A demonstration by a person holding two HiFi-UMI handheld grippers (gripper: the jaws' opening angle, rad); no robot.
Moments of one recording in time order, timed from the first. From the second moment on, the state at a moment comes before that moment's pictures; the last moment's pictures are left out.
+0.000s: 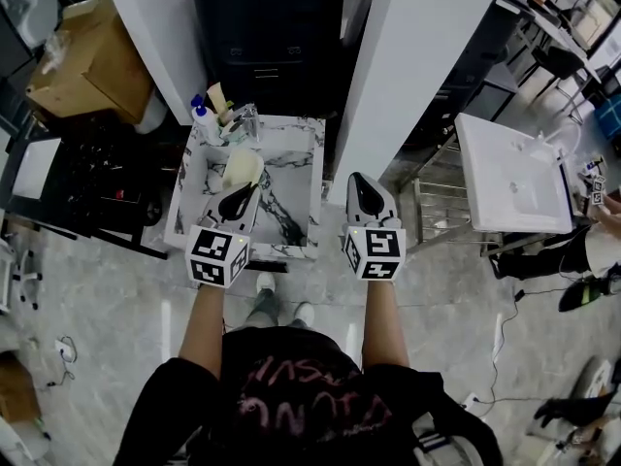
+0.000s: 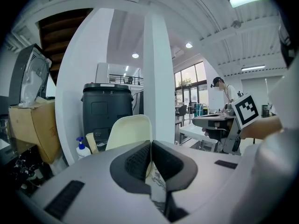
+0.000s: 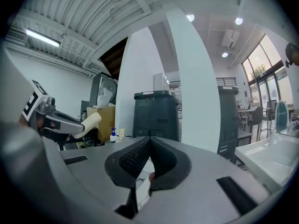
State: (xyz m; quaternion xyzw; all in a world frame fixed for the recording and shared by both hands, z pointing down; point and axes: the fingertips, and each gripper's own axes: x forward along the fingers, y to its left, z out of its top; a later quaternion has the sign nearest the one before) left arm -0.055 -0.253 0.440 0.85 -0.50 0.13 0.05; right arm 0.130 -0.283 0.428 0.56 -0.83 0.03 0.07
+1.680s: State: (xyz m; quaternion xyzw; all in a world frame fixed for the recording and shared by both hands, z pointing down) left arm -0.027 -0.456 0.601 0.89 -0.34 0.30 0.10; right arm 0.133 -0.405 0.451 0.64 -0.77 0.04 0.09
